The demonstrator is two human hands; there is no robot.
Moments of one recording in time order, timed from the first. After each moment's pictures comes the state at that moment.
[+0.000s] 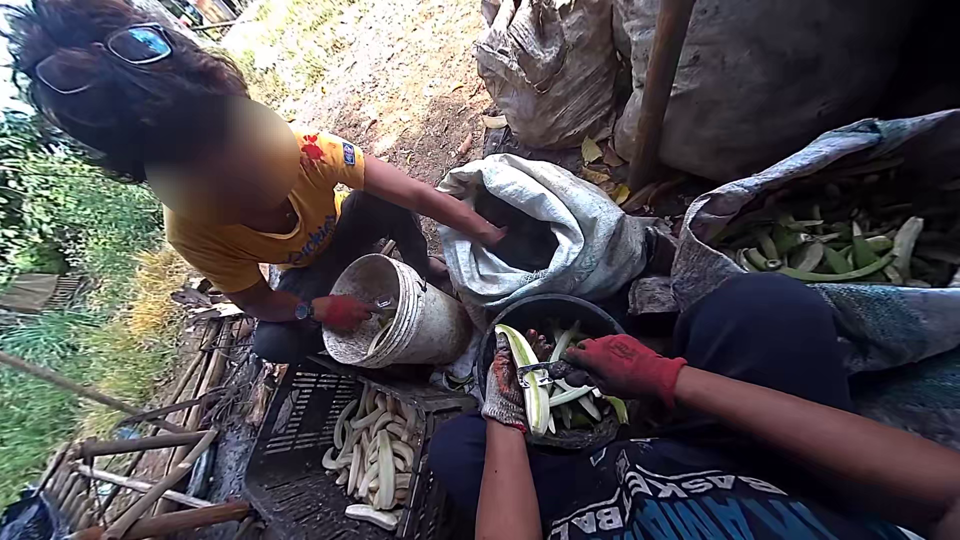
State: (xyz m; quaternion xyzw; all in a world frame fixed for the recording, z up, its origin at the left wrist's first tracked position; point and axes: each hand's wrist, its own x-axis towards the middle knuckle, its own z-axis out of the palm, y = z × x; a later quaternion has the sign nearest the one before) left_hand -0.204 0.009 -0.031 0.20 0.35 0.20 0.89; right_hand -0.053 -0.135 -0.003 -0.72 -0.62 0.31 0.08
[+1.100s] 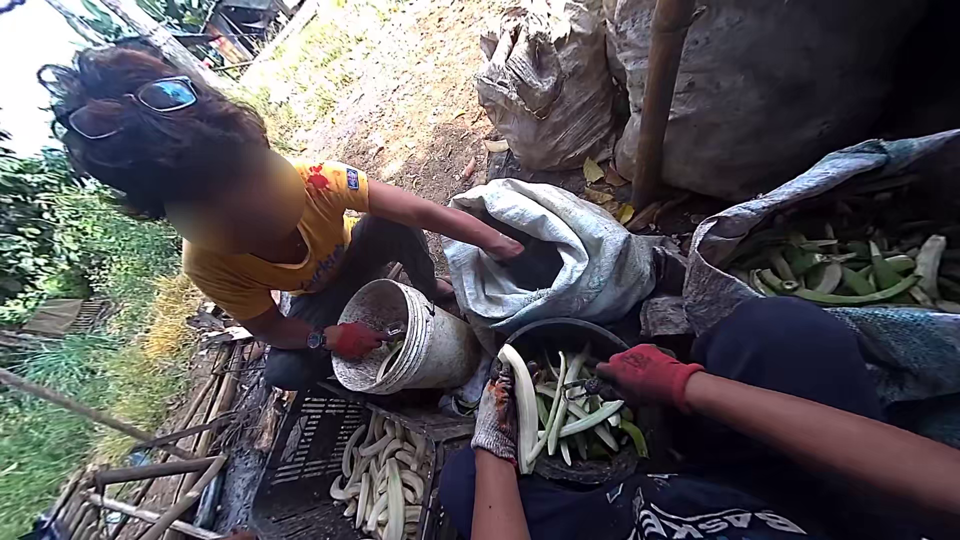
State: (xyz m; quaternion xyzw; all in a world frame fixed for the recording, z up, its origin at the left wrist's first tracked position) left_hand -0.220 0.042 -0.039 0.41 0.40 0.18 0.80; right_hand -0.022 -0.127 -0.010 -0.73 -0.57 0.37 -0.04
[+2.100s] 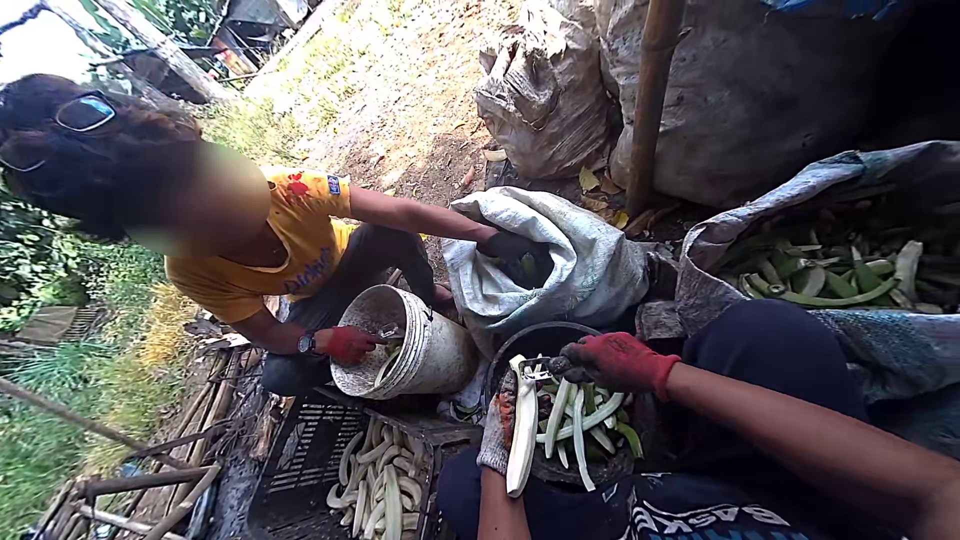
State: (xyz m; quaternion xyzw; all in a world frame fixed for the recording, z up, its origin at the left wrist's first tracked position) left_hand -0.223 0.018 -0.014 0.51 0.41 0.12 0.75; right_hand -0.016 -0.109 -0.005 -0.75 -0.57 0.30 0.12
